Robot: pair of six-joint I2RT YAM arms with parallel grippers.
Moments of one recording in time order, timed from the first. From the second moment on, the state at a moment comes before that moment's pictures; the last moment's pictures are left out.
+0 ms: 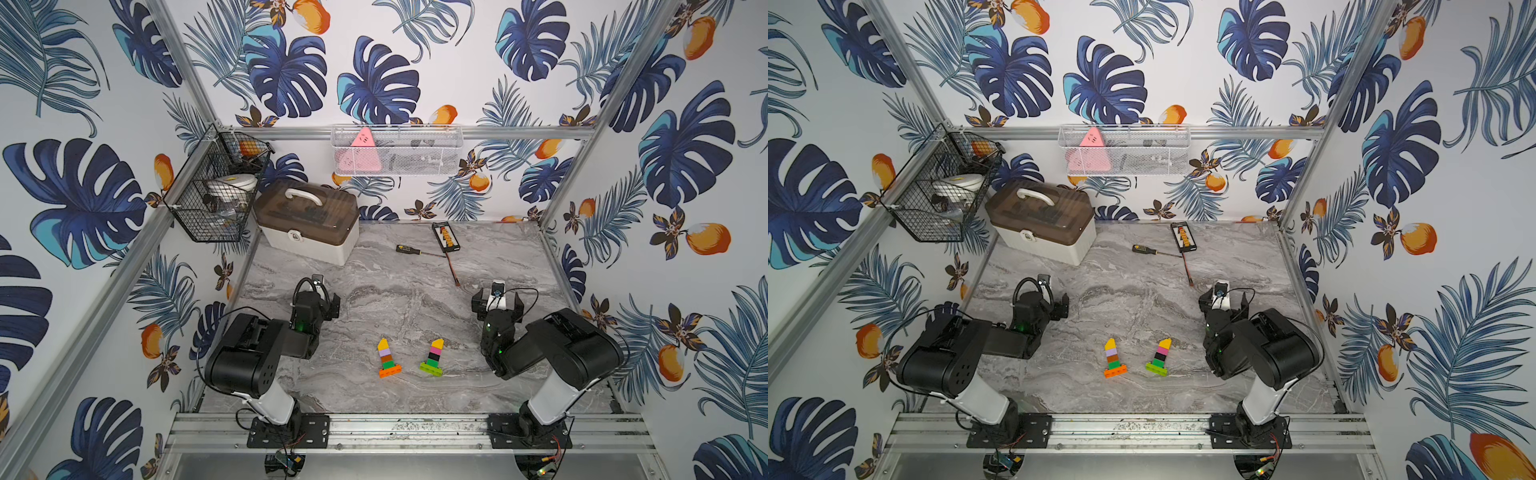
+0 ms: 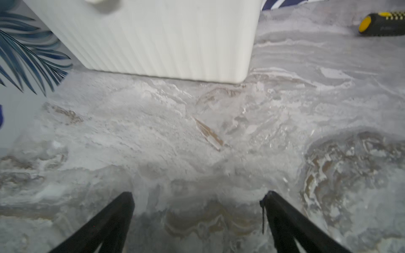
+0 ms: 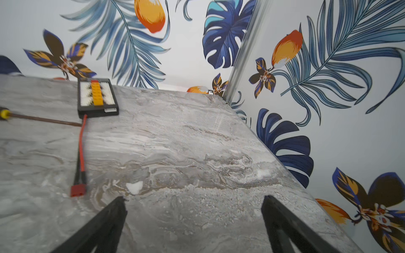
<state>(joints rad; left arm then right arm) -0.09 1.63 0.37 0.79 -0.18 0.03 0.39 1.71 0.24 1.30 0.77 -0.13</state>
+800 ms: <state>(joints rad) -0.08 1.64 0.37 0.85 -0.16 0.00 0.23 1.69 0.32 1.09 0.44 0.00</state>
